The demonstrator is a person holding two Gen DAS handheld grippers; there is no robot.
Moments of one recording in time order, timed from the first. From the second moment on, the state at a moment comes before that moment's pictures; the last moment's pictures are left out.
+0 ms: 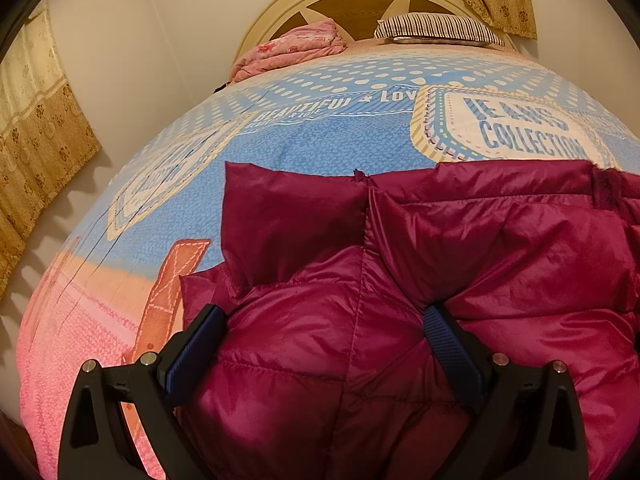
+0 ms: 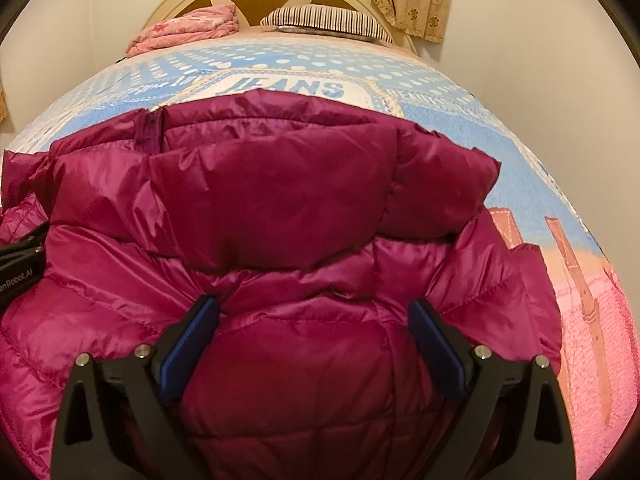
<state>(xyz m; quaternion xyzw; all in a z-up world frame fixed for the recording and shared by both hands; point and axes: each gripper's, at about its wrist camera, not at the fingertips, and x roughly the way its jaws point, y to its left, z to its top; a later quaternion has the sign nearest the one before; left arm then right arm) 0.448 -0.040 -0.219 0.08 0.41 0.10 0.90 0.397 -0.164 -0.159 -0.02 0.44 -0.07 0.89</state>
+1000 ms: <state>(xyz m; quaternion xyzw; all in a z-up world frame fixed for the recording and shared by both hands) 0.307 0.040 -0.224 -0.17 0.43 0.03 0.89 0.336 -0.107 -0.159 -0.08 0.41 -0.02 0.91</state>
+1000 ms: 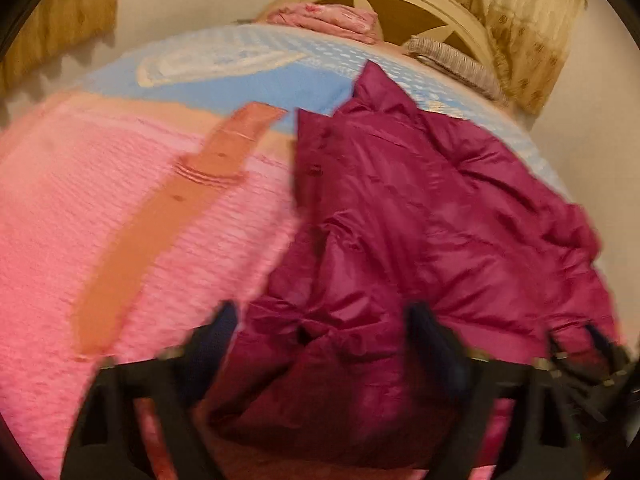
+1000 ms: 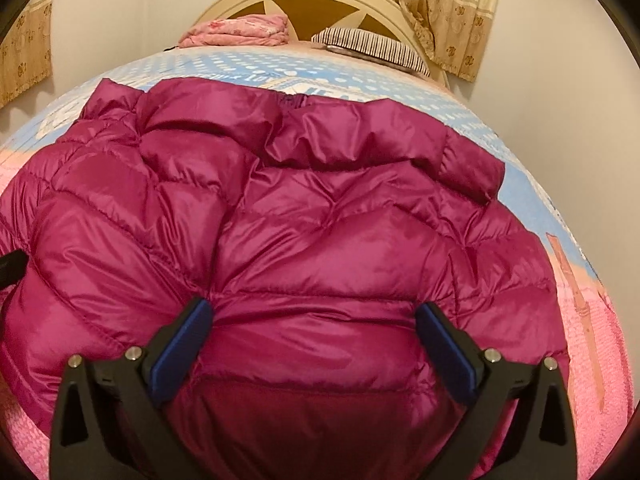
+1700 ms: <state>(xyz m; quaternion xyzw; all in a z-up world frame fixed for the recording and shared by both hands) 0.299 0.030 -0.219 -0.14 0.40 0.04 0.90 0.280 -0.109 -0.157 -0.08 0.41 -0.01 0.91</state>
